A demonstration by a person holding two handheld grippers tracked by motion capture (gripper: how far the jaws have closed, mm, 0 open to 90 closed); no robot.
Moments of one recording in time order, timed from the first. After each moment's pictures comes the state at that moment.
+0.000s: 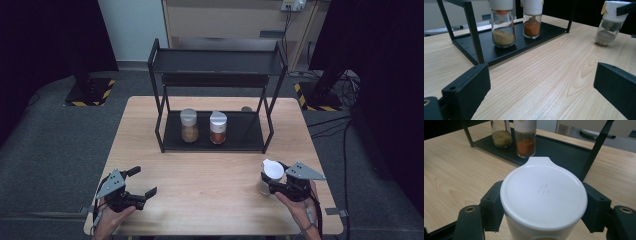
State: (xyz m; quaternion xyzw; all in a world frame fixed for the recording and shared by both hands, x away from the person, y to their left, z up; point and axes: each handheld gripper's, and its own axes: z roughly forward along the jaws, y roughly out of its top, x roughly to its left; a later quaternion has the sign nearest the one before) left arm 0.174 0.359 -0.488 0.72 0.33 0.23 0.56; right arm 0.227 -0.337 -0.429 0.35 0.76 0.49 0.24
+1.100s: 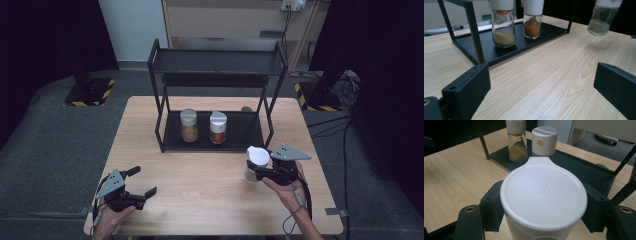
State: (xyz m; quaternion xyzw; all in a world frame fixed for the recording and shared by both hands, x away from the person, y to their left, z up) left arm 0.174 0.360 -0.489 0.72 0.33 0.23 0.56; right arm 0.264 -0.304 -0.386 0.32 0.78 0.50 0.21
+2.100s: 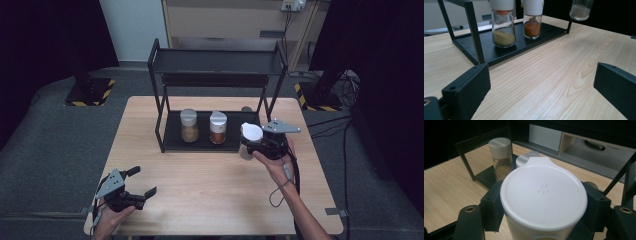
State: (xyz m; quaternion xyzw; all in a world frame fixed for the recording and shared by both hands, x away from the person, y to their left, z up) left arm 0.174 0.360 -0.489 0.72 0.33 0.23 0.56; right arm 0.308 -0.271 -0.356 0.34 0.76 0.50 0.23
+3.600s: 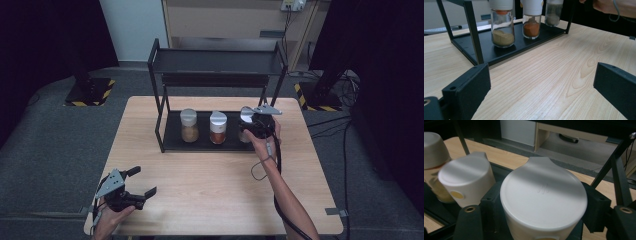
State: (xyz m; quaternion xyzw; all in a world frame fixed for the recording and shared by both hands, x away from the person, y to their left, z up) left arm 0.175 0.361 -0.490 0.72 0.33 0.23 0.57; right arm 0.383 -0.225 -0.397 0.41 0.74 0.46 0.29
